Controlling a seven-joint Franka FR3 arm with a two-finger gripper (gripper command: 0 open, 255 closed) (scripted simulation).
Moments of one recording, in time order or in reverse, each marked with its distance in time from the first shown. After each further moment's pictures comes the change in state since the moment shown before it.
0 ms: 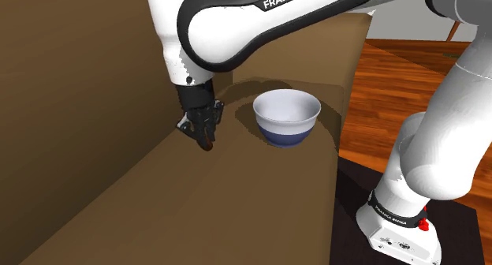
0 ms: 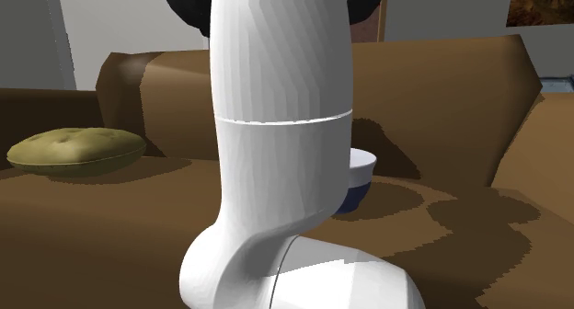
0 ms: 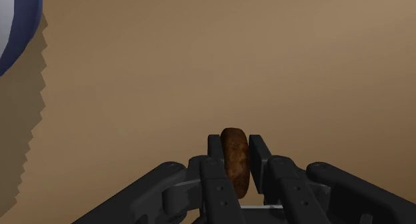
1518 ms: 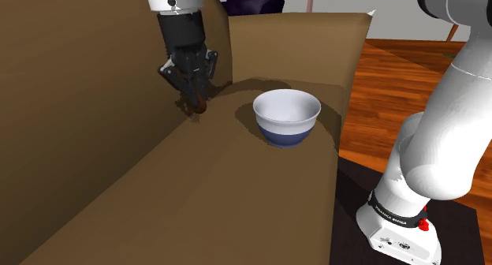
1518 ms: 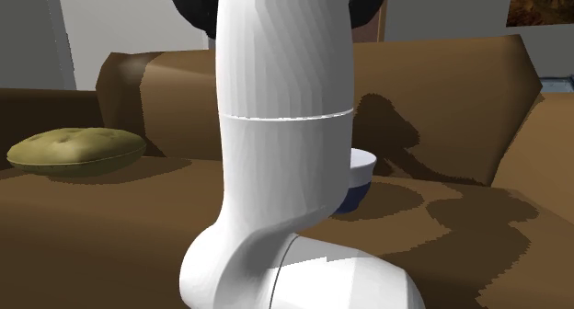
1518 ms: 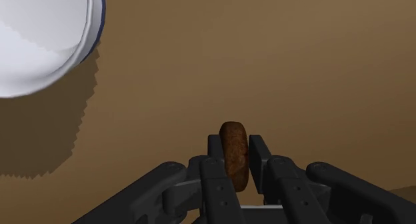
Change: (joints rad) arm -0.002 0.029 0.000 0.341 -0.013 -0.315 0.005
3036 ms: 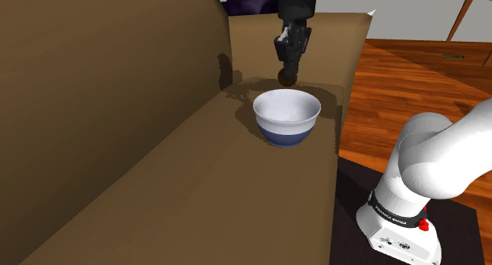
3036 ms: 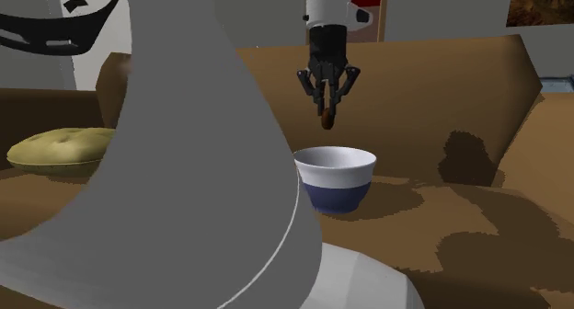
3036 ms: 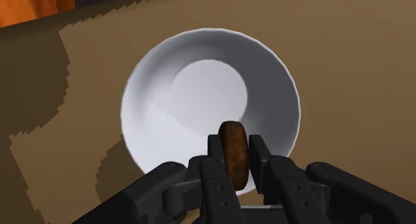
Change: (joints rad) arm -0.069 -0.582 -0.296 -0.475 0.056 -0.100 -0.383
